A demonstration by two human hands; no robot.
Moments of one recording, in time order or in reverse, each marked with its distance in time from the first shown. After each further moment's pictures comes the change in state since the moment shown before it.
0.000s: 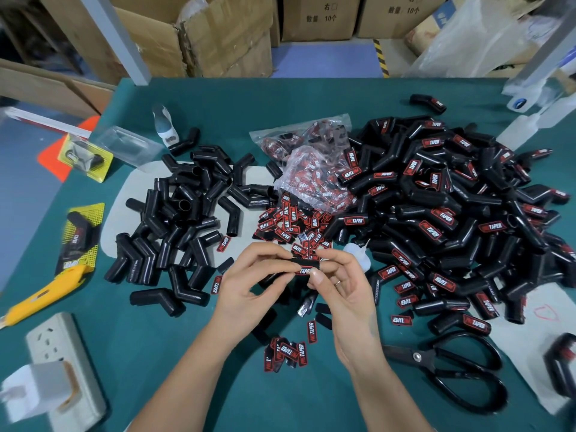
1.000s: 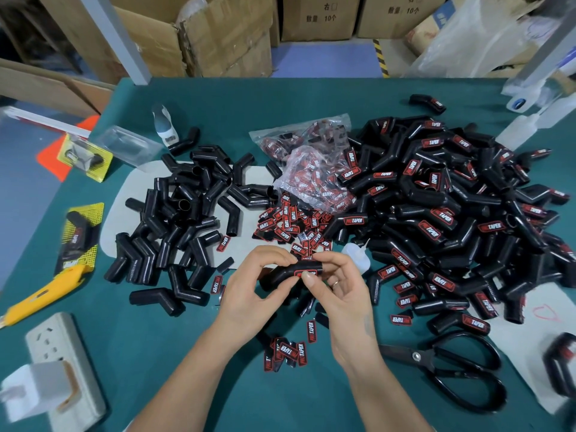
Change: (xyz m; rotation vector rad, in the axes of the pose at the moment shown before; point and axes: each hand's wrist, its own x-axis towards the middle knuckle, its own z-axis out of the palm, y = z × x) left_hand -0.004 0.009 0.005 -0.060 0.015 -0.104; right_hand -0.001 0.001 0.005 0.042 0.000 0.015
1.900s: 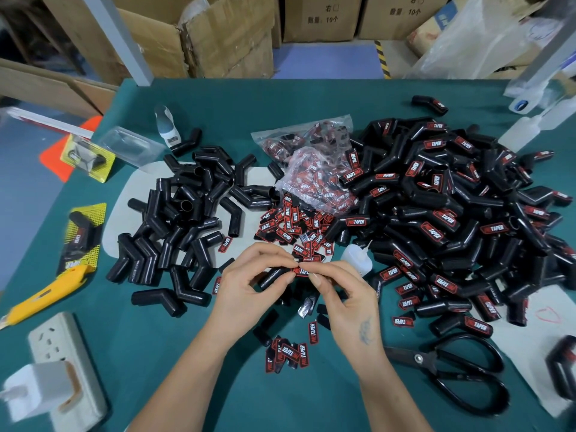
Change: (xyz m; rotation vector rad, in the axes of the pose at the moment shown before) left_hand 0.007 -0.002 -0.010 0.050 -0.037 -0.063; right_hand 0.000 -0.016 -0.005 -0.450 -0.043 -0.238
